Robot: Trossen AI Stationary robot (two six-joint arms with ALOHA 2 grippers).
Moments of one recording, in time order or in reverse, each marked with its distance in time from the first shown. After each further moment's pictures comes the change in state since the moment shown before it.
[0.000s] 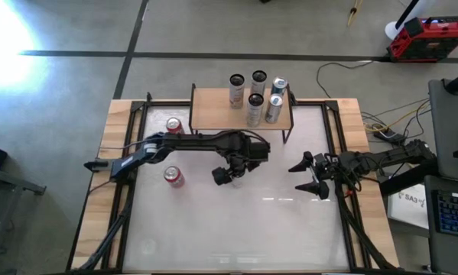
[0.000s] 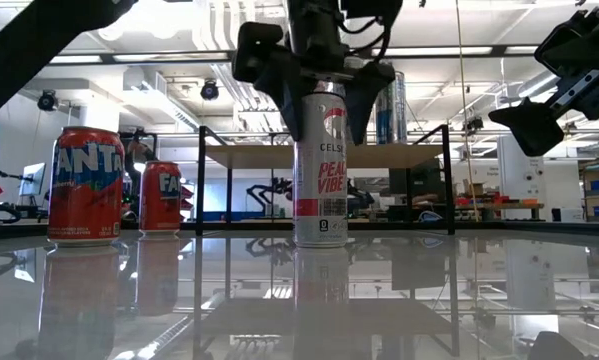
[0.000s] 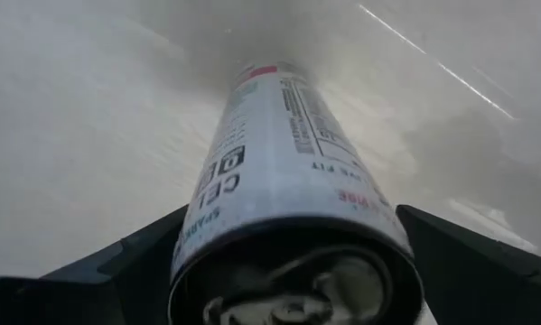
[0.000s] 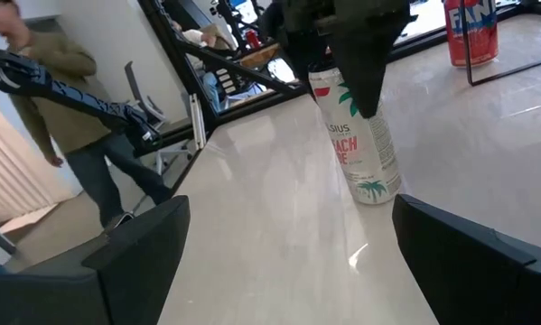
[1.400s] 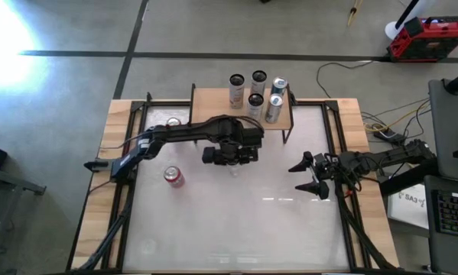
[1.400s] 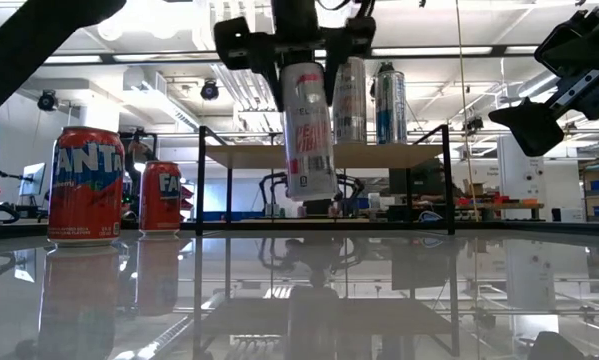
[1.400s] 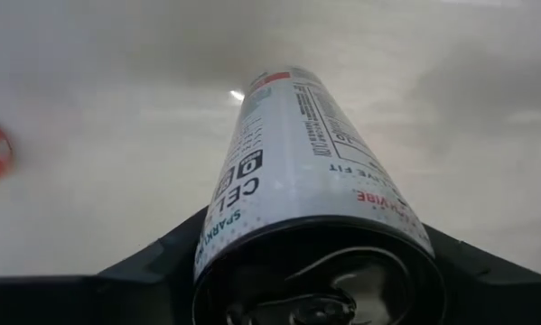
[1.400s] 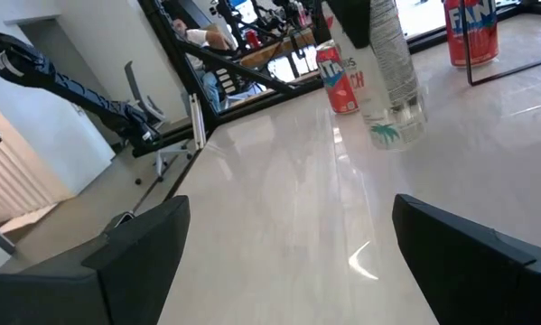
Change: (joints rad) left arm 0.050 -0.072 0.082 -0.162 -0.037 0.548; right arm 0.000 0.000 0.000 0.000 0.000 0.000
